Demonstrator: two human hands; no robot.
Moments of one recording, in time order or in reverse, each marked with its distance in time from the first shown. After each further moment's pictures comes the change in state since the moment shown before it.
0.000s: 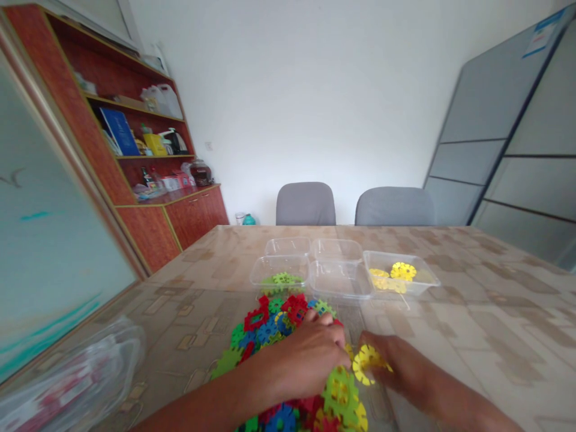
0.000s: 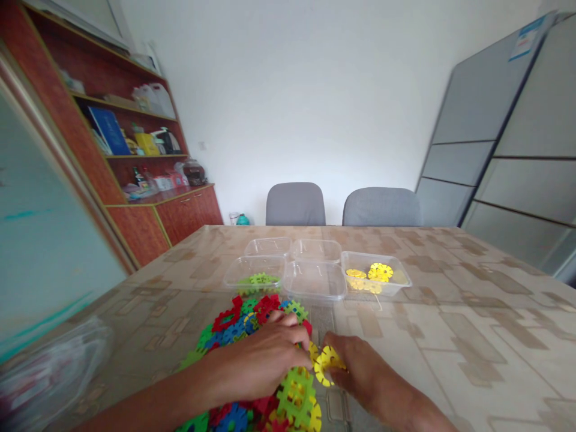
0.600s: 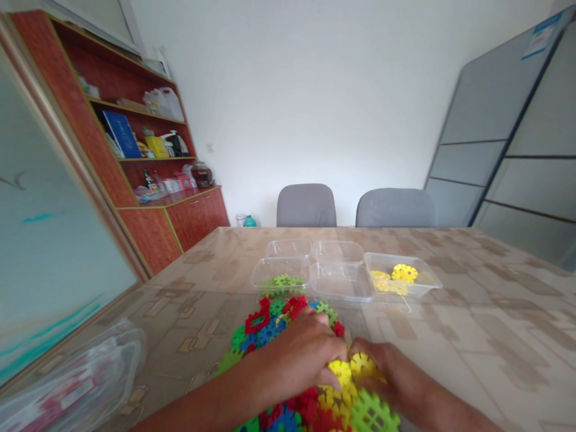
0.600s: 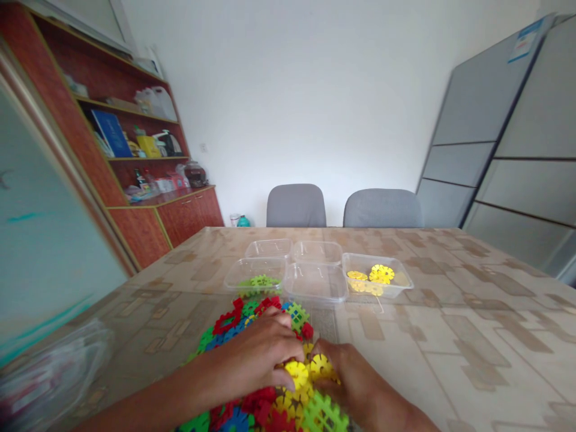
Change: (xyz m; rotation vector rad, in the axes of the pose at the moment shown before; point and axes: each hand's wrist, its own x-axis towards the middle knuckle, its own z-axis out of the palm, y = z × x) left_hand -0.008 -0.009 -0.012 -0.038 0.038 -0.023; right_hand 0.008 -0.010 0.014 0.145 -0.040 -0.050
